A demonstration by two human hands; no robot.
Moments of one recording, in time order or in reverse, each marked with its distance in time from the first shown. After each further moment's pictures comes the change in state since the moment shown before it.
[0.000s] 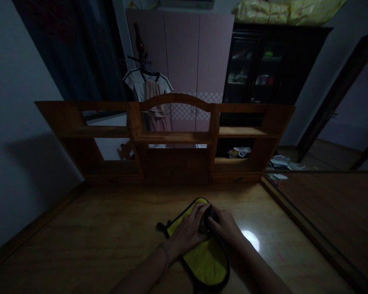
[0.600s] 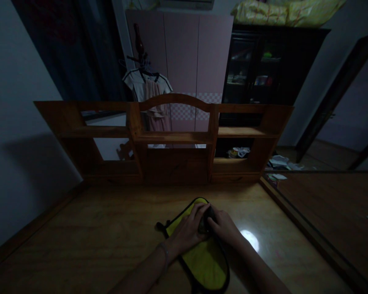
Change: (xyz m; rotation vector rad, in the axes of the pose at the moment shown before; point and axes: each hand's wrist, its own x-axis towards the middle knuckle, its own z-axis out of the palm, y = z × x) left_hand 0.000 0.001 0.000 -0.003 -0.015 -0.008; right_hand -0.001 0.000 0.002 0.040 -0.039 -0.034
